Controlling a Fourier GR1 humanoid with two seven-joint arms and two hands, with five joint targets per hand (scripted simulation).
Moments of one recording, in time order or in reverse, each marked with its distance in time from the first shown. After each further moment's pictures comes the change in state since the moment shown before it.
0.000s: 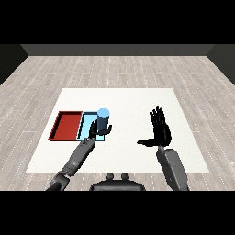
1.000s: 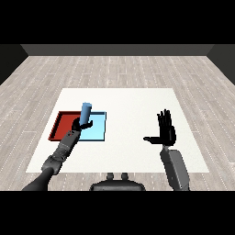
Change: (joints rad) left arm -0.279 0.165 0.199 0.654 -0.057 -0.032 0.181; right arm 0.027 0.007 -0.116 0.096 -0.003 0.017 -0.023
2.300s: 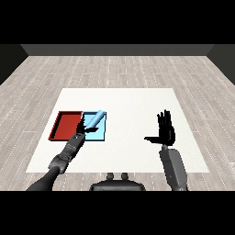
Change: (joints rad) left arm -0.026 -0.091 0.043 0.124 -0.038 0.174 -0.025; right arm -0.013 0.032 -0.047 0.077 -0.032 0.068 -0.042
